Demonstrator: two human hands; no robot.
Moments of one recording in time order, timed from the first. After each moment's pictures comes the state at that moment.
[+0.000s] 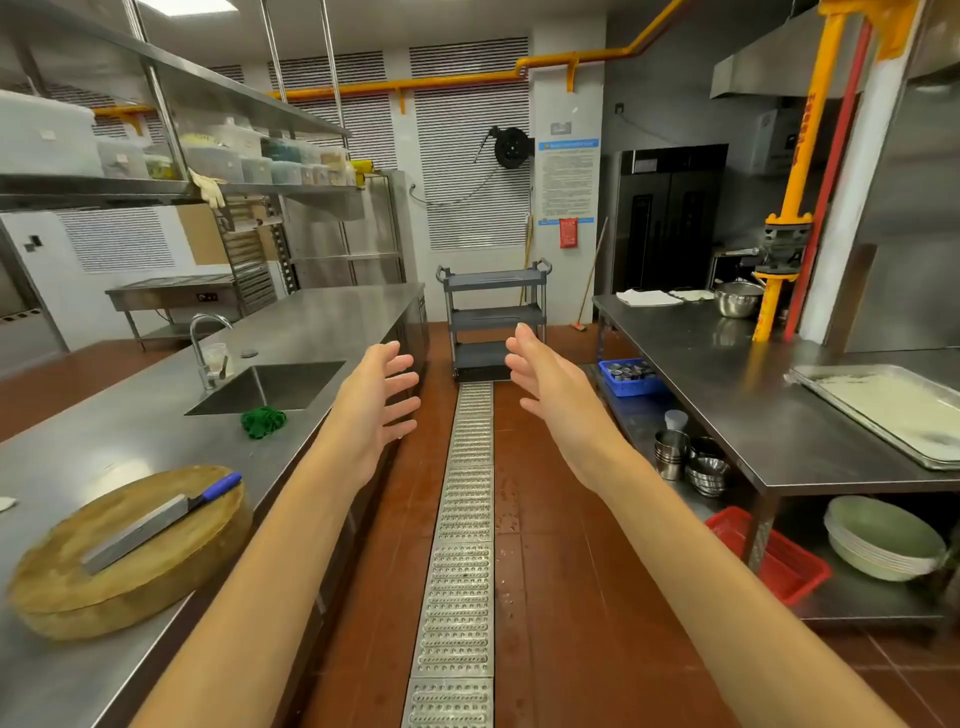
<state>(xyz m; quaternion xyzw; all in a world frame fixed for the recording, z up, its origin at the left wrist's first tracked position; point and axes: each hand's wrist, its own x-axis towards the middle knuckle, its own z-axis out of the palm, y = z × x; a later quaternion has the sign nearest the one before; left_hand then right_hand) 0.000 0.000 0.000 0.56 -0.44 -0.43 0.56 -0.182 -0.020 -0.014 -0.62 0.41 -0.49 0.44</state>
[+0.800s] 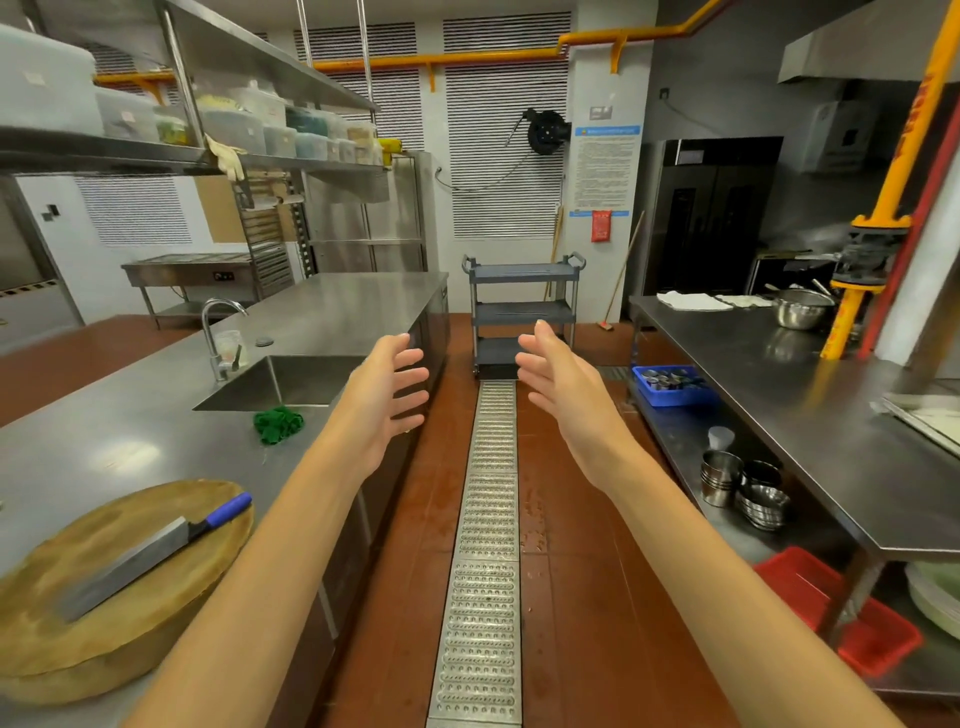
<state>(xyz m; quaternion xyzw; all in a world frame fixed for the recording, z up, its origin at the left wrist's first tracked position) 0.127 -0.159 -0.014 0.56 -0.41 -0.45 0.56 -0.061 -0.185 -0.027 -0.61 0.41 -0.49 0.47</state>
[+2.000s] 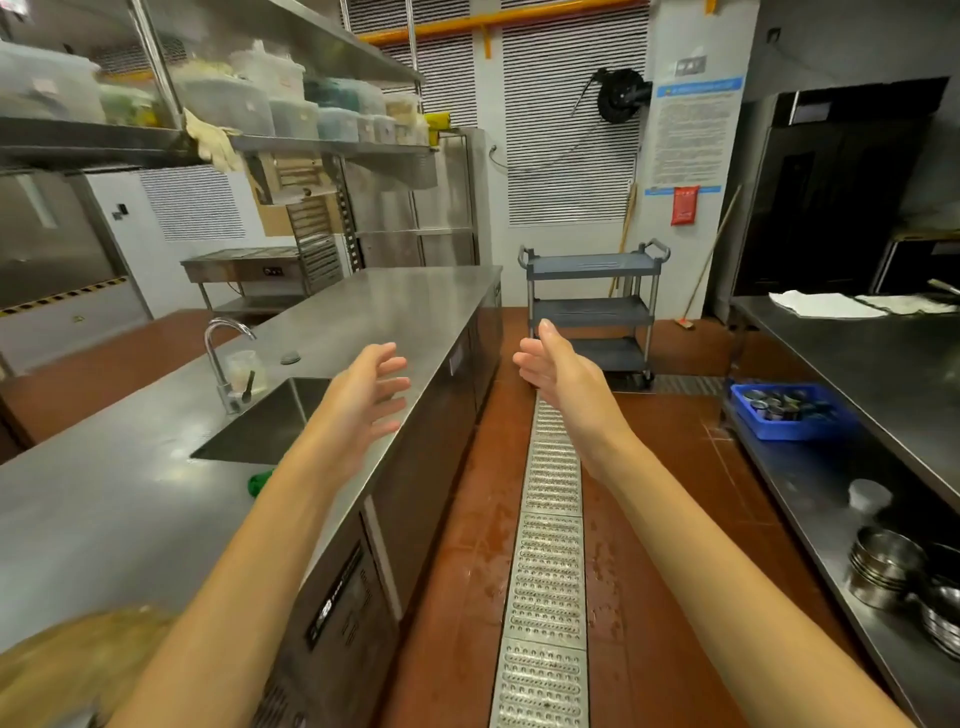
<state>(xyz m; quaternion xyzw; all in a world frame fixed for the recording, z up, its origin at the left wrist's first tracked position) 0.285 -0.555 -0.042 0.62 -0.37 -0.40 0.56 0.070 -0.602 -0.048 -0.61 0.39 -0.47 0.51</state>
